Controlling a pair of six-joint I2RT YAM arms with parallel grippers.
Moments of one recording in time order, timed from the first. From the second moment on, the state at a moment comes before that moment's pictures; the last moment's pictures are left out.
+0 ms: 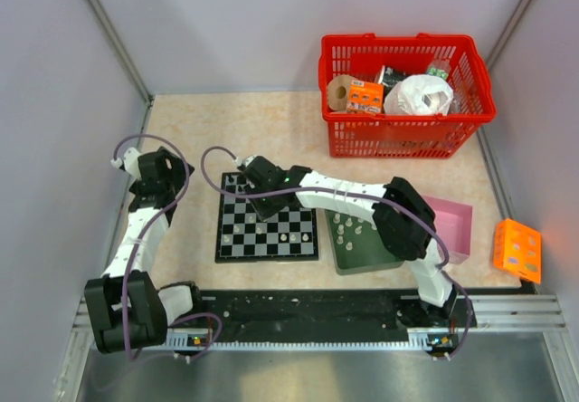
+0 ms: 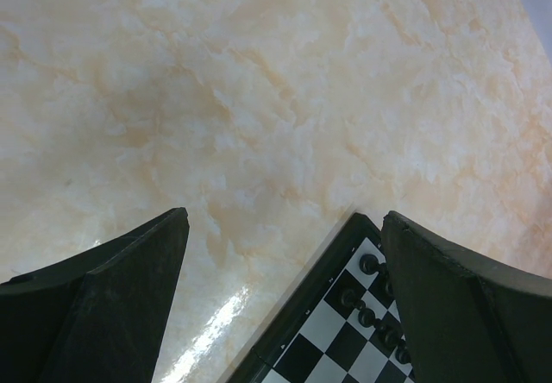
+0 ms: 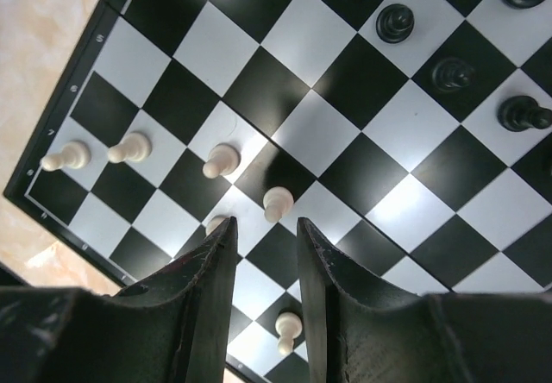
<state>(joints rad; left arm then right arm) 0.15 1.14 0.70 -0.15 -0.21 -0.74 1.04 2.06 1.67 -0.55 0.06 0.34</state>
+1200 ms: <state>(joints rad) 0.15 1.13 0.70 -0.18 -0.25 -0.76 1.04 1.99 1.50 -0.52 0.06 0.35</state>
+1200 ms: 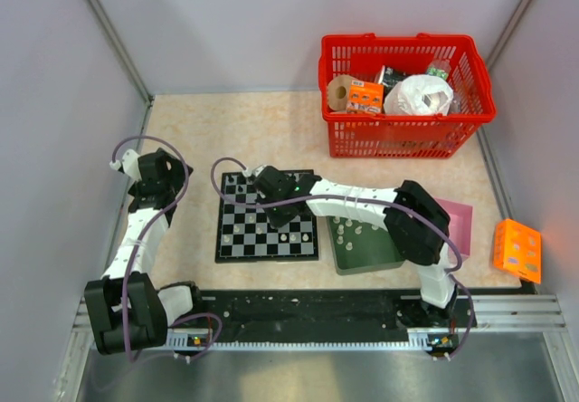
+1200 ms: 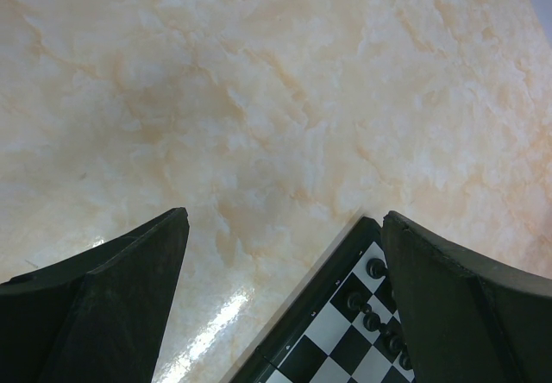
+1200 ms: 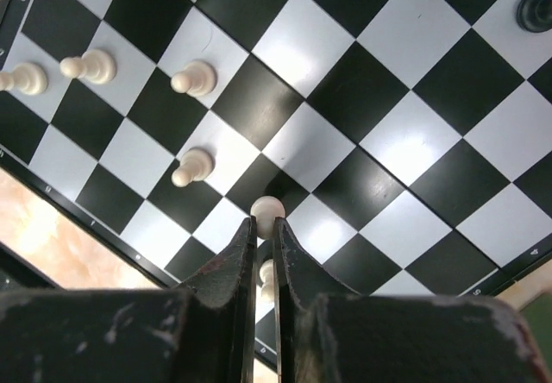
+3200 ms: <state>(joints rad) 0.15 1.13 0.70 -0.18 -0.25 -0.76 1.10 1.97 1.56 -0.52 0.03 0.34</state>
